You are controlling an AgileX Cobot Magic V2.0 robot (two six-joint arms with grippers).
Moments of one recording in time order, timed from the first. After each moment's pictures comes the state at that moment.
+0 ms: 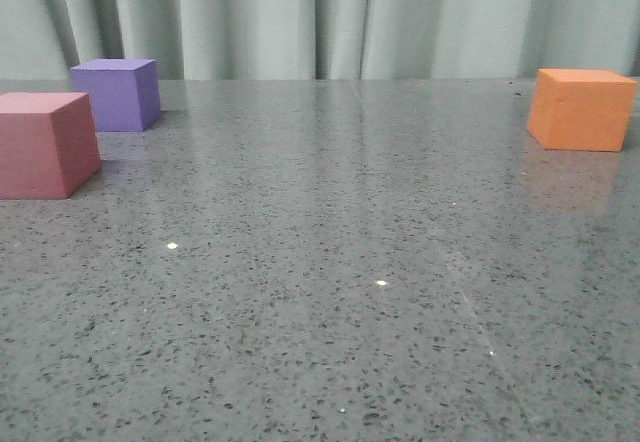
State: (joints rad) left arm 0.02 0.00 0.00 -0.08 -0.01 0.05; right arm -0.02 -0.01 0.03 -0.06 0.09 0.18
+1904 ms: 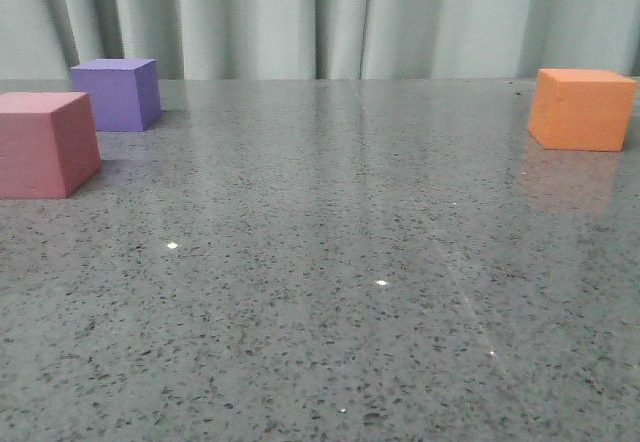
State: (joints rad) left arm 0.02 0.53 -0.65 -0.08 0.36 0.05; right arm -0.02 0.50 -0.62 0.00 0.60 0.18
